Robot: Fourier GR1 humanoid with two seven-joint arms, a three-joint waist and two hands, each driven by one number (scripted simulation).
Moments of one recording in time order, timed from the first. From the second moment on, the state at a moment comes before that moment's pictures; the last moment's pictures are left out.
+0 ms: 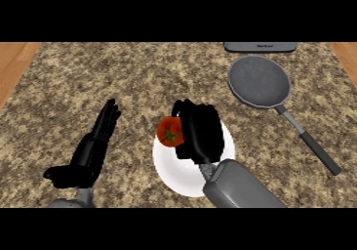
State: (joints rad) left arm -0.02 0.07 -0.15 -1.58 0.03 0.05 -0.10; right arm -0.52 -0.01 0.62 -1.39 1.08 -0.23 0.69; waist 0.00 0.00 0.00
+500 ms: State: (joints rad) left arm -0.01 0.06 -0.17 -1.60 0.01 0.05 -0.10; right arm -0.49 -0.03 0.38 -1.43 0.98 -0.33 0.62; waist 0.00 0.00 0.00
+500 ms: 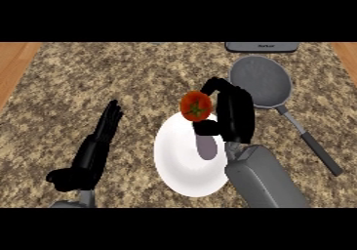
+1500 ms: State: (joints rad) left arm -0.05 0.05 -0.16 -1.57 0.01 0.02 -0.09; right arm -0.77 -0.23 -0.10 -0.69 0.74 -0.79 0.01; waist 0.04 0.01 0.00
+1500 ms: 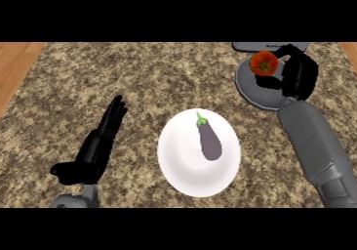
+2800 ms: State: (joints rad) left arm -0.08 0.03 -0.18 -1.57 -0.01 0.02 -0.09; right arm -0.95 -0.35 -0.41 -0.25 0.44 -0.40 -0.38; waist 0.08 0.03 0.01
